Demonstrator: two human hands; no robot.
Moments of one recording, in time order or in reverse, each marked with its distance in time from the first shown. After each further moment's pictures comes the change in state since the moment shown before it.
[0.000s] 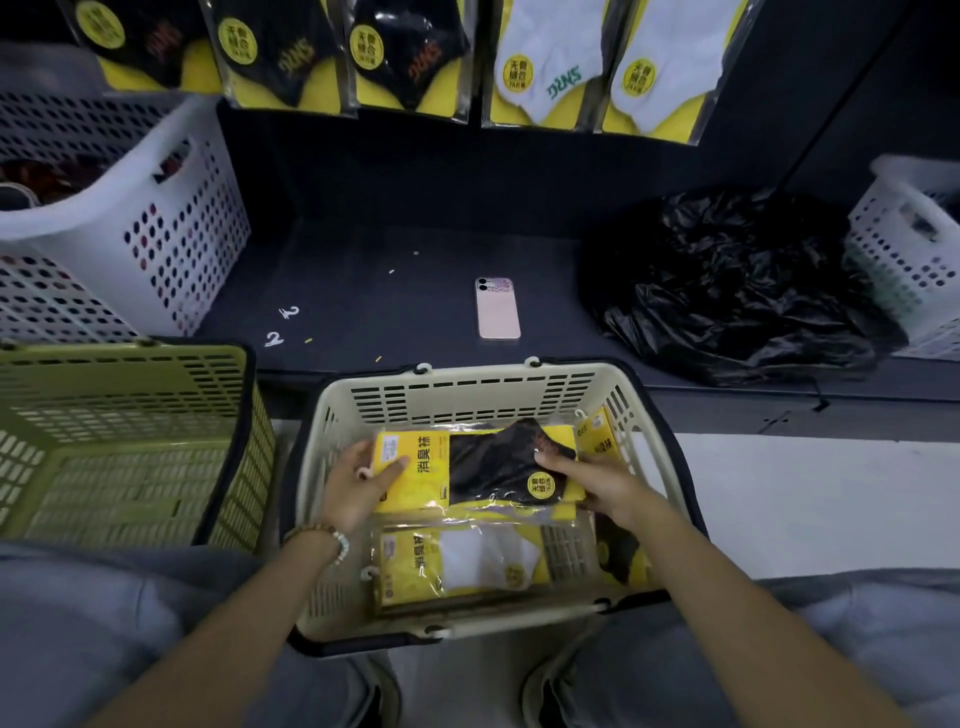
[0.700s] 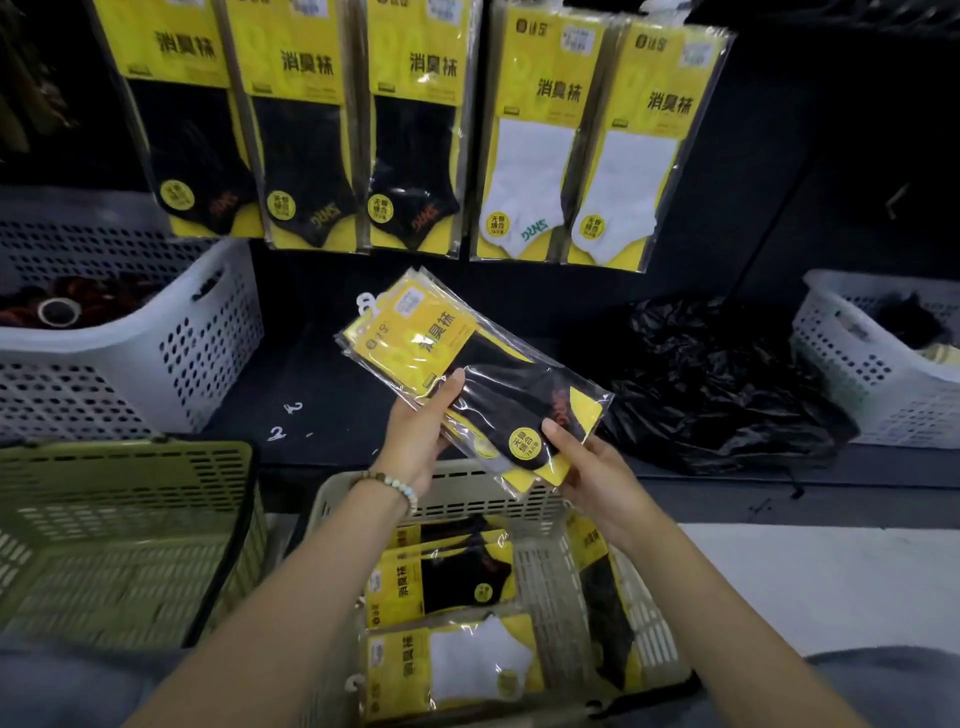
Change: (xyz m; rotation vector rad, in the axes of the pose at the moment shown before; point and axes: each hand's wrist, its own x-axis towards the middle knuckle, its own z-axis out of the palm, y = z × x) left_hand -0.014 0.189 0.028 -0.666 -0.157 0.152; right_hand -0.076 -0.104 0.003 0.387 -0.061 -0.486
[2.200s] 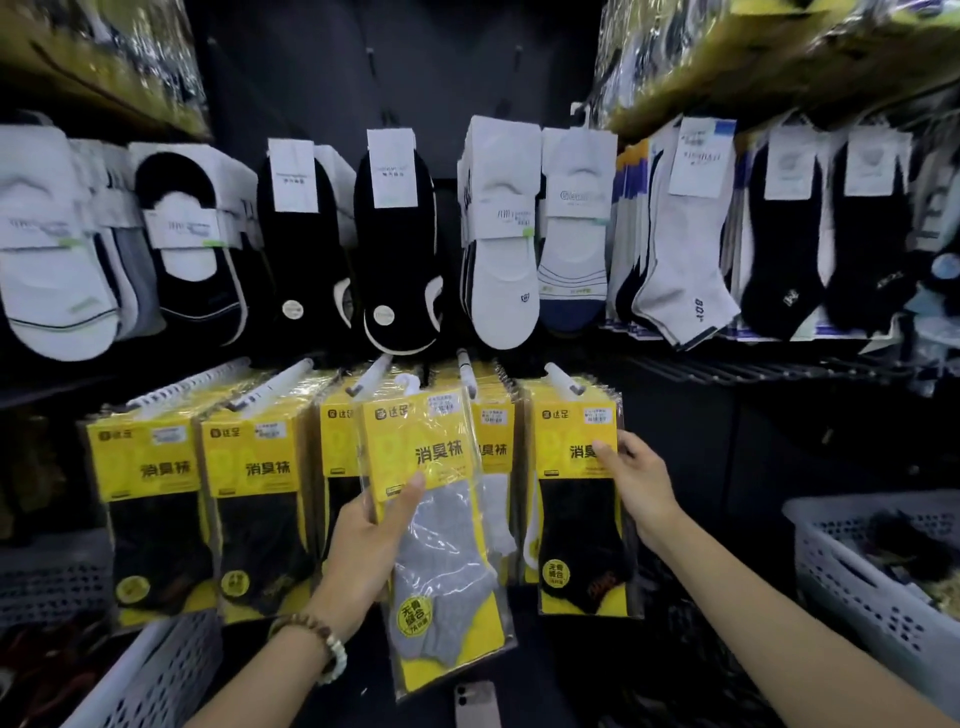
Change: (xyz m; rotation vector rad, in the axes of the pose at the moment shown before) left_hand 0.061 0.211 0.100 0.393 -0.113 0.568; right_hand 0.128 -0.291 -0.037 -0.129 0.278 -0.695
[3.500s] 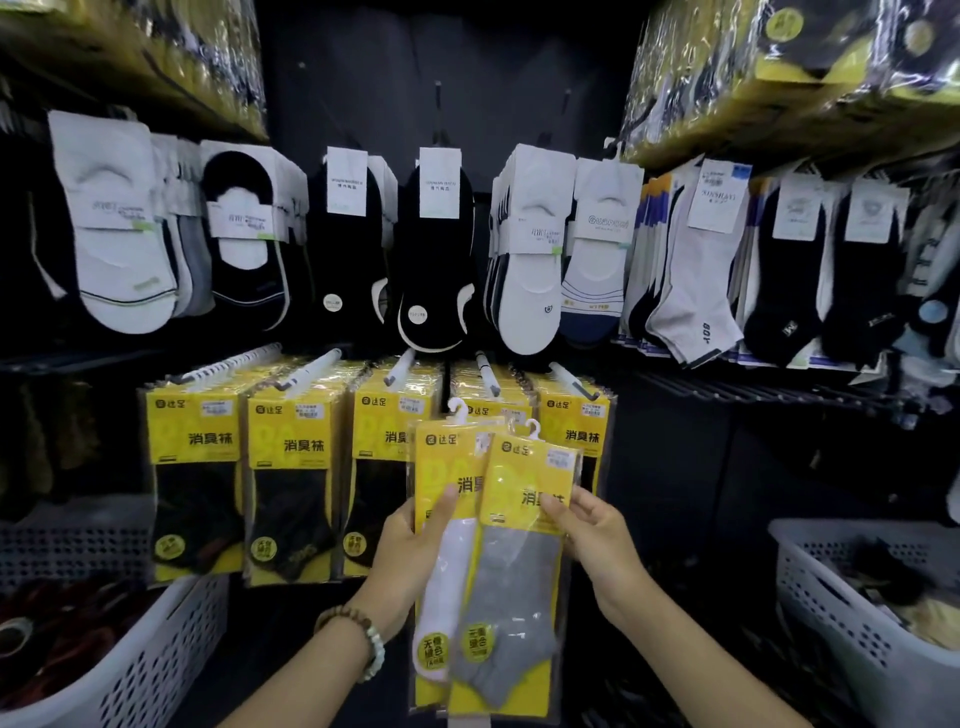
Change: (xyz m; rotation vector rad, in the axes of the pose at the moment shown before) left_hand -0.034 0.005 0.009 -0.061 0.010 -0.179; right_hand -0.101 -0.026 0.047 0.114 -0.192 0.174
